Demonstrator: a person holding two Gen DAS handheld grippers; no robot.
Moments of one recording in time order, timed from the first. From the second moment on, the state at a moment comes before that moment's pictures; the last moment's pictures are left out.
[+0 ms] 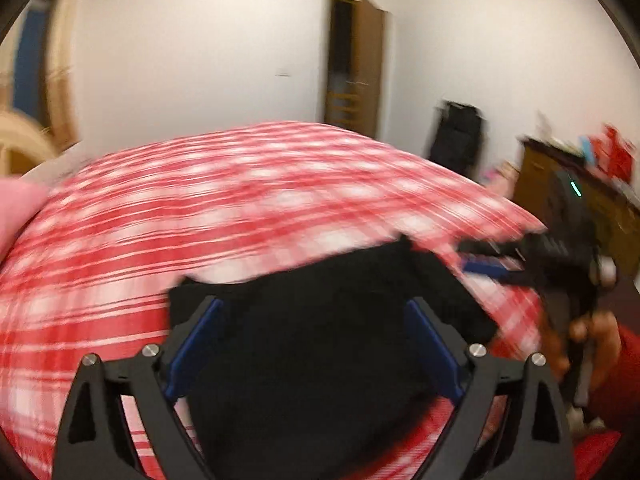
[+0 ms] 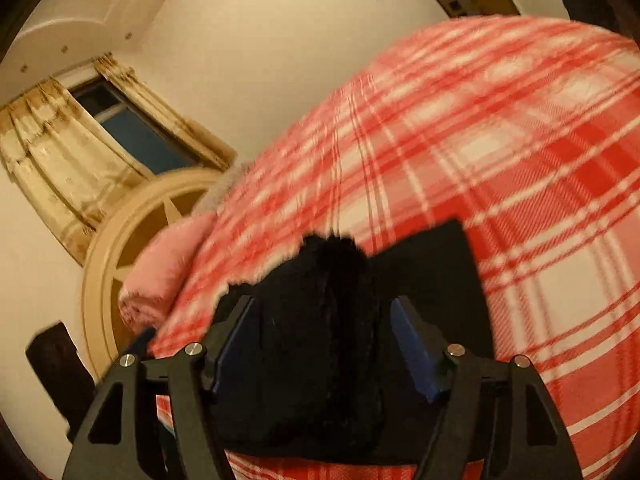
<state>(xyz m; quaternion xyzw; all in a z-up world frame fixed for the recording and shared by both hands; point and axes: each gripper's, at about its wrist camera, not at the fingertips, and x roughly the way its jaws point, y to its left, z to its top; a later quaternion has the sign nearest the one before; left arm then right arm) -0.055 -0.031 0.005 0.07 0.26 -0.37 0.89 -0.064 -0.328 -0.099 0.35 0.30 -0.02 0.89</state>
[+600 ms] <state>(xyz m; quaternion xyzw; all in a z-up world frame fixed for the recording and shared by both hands) -0.007 -0.001 -0.050 -0.02 0.39 -0.22 0.89 -0.046 -0.263 -0.099 0.13 0.36 -0.03 0.92</state>
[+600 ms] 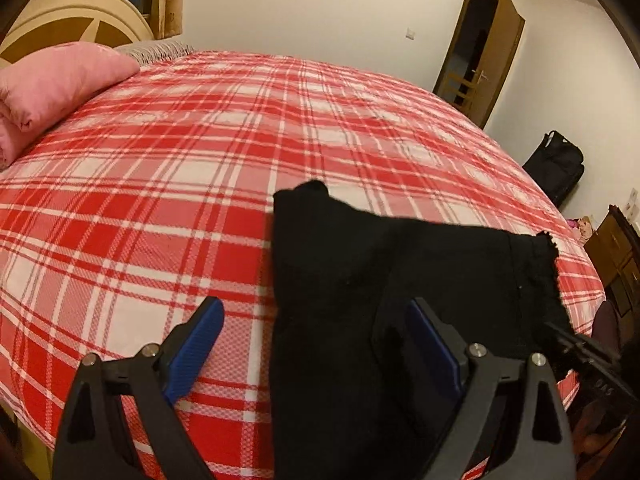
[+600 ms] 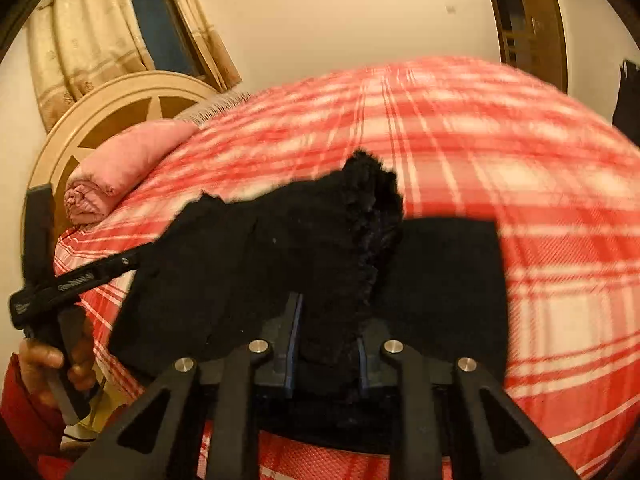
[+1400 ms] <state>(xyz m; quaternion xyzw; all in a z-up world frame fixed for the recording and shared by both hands) -0.008 -0.022 -0.051 0.00 0.40 -0.23 0.89 -0.059 -0.351 -0.081 0.24 0.28 0.00 0.93</state>
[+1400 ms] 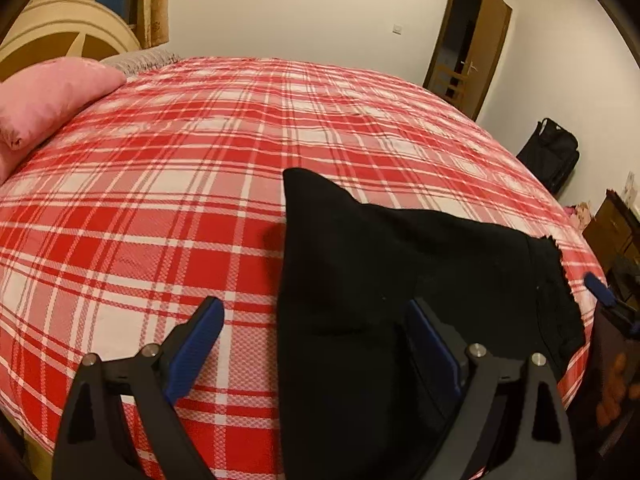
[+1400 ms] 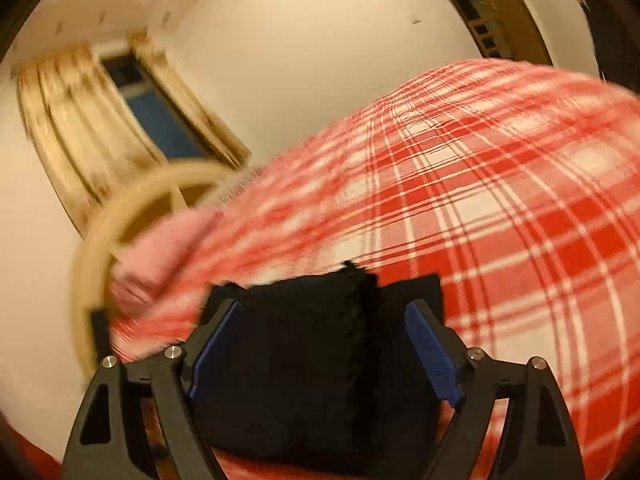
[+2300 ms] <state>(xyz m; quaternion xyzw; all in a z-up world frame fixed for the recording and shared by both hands) 0.005 0.005 -0.040 -0.01 0.37 -0.18 0.91 -0.025 -0.305 -0.104 0.01 0.37 -0.10 0.92</state>
